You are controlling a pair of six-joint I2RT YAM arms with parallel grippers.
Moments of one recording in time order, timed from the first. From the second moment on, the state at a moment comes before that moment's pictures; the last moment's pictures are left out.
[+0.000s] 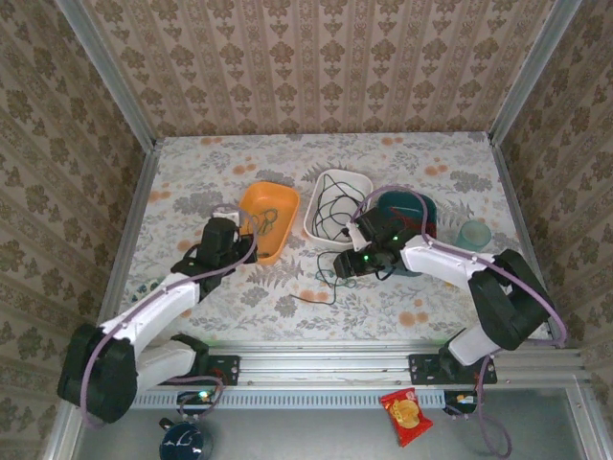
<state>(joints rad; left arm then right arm) -0.46 1.10 0.54 -0.14 0.00 -0.47 0.57 1.53 0.85 -0.41 -0.28 0.35</state>
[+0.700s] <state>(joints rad) -0.60 0.95 0.50 -0.08 -0.14 -0.43 0.57 1.65 0.92 -0.40 -0.24 0.36</state>
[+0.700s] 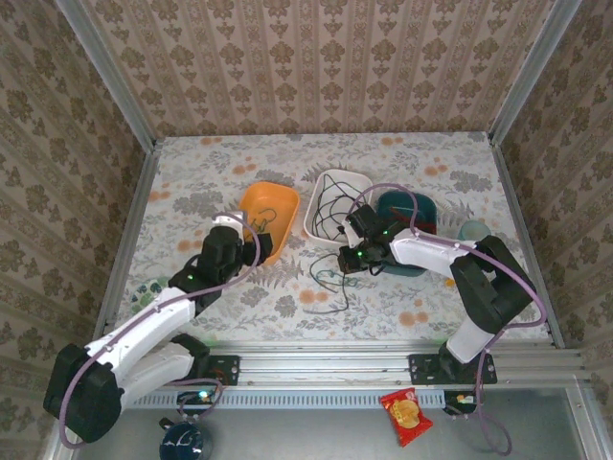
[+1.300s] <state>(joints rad) -0.63 0.98 0.46 -0.07 -0.13 -0.42 0.54 1.34 0.89 -0.36 -0.40 0.38</state>
